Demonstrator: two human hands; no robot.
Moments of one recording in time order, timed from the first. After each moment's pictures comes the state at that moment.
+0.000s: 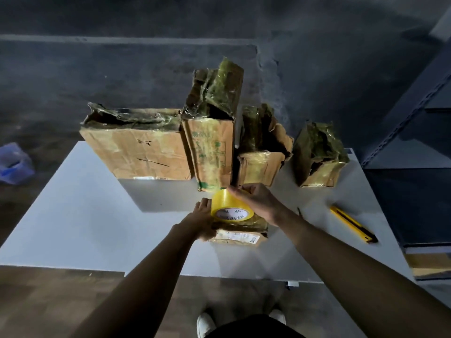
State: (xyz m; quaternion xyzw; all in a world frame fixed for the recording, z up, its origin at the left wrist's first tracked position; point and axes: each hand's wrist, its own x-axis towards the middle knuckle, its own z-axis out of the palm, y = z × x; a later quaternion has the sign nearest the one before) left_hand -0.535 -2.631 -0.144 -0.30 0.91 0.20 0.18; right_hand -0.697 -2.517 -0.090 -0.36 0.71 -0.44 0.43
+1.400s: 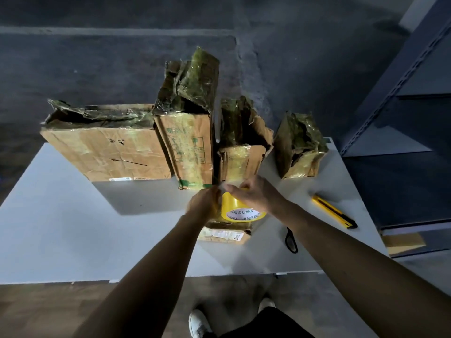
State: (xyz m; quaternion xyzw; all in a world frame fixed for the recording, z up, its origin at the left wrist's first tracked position) left_hand -0.600 -2.619 -0.141 -0.34 0.90 0.26 0.05; right_hand -0.730 -2.495 -0.087 -0.45 0.80 -0.29 0.29
